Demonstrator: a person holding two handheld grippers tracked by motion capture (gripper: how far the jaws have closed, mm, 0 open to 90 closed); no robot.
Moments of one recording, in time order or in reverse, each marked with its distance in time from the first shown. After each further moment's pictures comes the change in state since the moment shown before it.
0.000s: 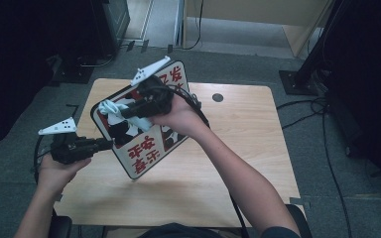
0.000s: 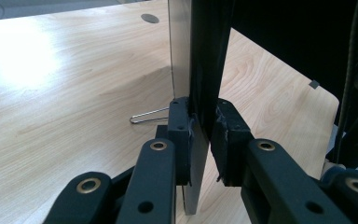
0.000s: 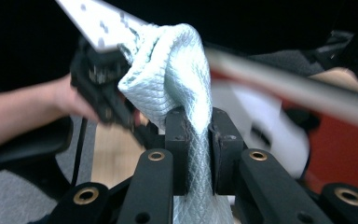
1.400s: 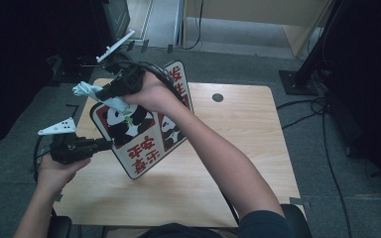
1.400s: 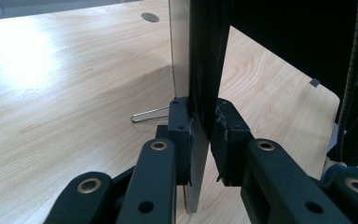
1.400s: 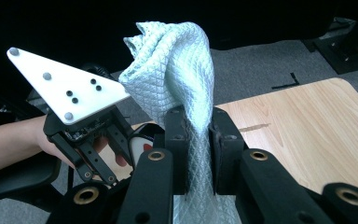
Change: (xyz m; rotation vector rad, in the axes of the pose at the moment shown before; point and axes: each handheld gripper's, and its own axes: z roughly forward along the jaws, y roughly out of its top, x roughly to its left) left arm 0.001 -0.001 -0.001 0.005 0.000 0.006; right arm -0.016 0.059 0.033 0.076 -0.011 0.021
